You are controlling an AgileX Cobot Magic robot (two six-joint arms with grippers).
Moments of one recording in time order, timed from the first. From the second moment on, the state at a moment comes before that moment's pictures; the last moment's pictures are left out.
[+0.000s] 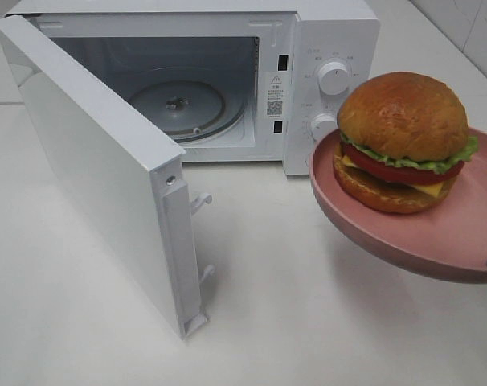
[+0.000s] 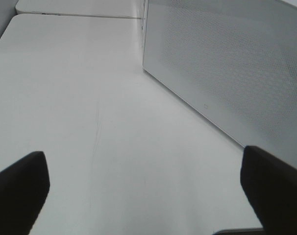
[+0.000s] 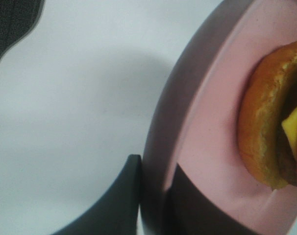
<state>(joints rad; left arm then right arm) -0.03 0.00 -0.52 -0.08 1.08 -0.01 0.58 0.68 -0.49 -0.15 0.77 -1.27</state>
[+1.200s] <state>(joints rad) -0.03 0.00 -0.52 -0.08 1.08 -0.01 0.58 0.66 -0.47 -0.54 0.89 -0.57</state>
